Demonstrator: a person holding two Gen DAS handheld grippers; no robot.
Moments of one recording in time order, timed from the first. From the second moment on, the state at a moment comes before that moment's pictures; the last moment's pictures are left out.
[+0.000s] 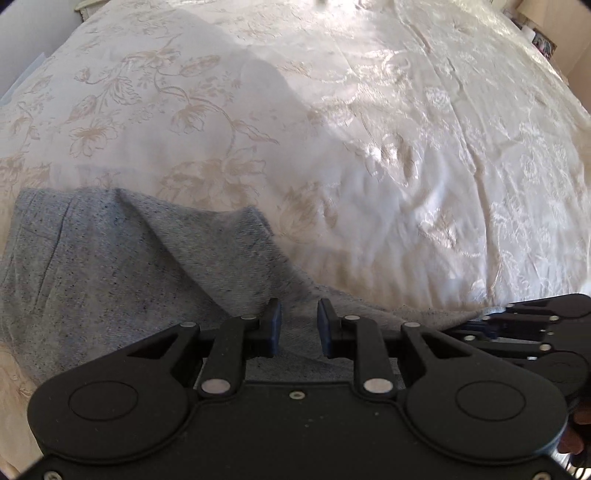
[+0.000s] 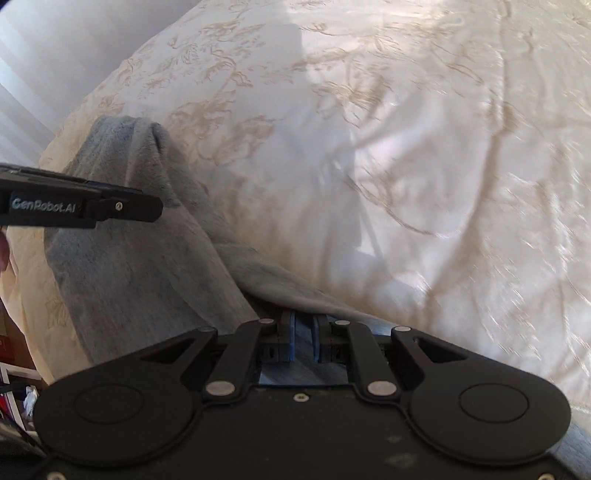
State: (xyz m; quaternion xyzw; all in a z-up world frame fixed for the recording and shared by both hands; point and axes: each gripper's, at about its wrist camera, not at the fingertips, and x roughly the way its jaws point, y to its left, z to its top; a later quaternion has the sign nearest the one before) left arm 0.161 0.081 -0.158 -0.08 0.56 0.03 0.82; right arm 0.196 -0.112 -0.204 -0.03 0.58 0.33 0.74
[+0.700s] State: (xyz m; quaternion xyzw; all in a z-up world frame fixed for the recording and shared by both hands) left arm 0.193 0.128 -0.153 -0.09 0.55 0.03 0.83; right arm 0.259 -0.039 -0.207 0.03 0.56 0.33 0.76
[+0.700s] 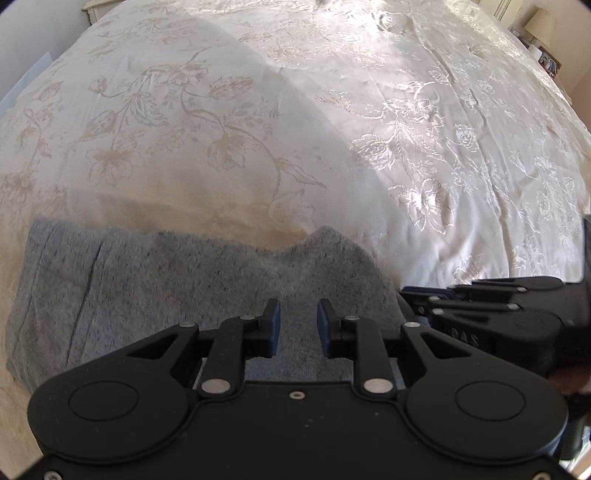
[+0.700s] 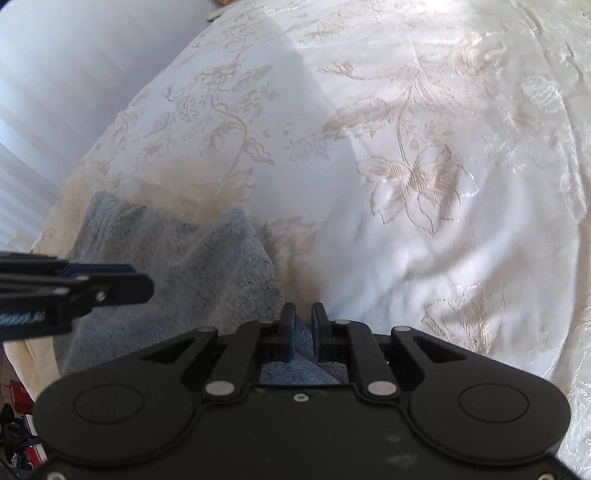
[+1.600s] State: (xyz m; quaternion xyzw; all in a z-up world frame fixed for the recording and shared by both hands) left arm 0.216 0.125 -0.181 0.03 0.65 -0.07 0.75; right arm 0.213 -0.026 -0.191 -0.01 0.56 0.34 0.76
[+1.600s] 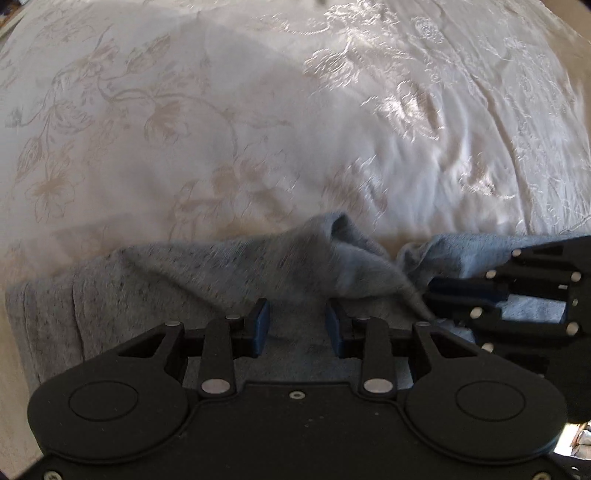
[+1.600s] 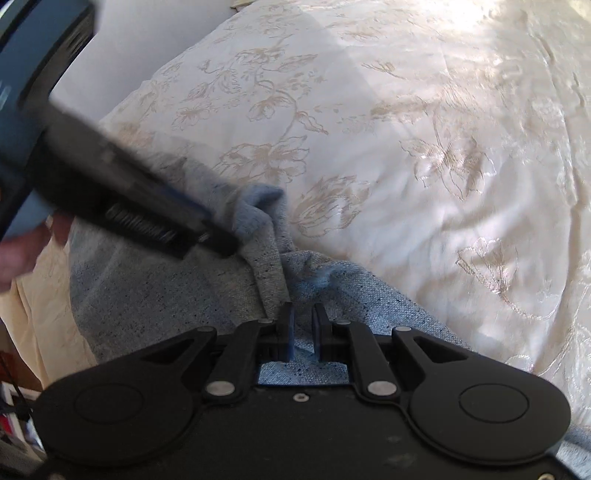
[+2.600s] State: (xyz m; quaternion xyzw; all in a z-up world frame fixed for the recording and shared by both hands) left arm 0.185 0.178 -0.196 -0.10 0.63 -0.01 0.77; right arm 0.221 0.012 -0.150 -0.03 0.52 0.35 0.78
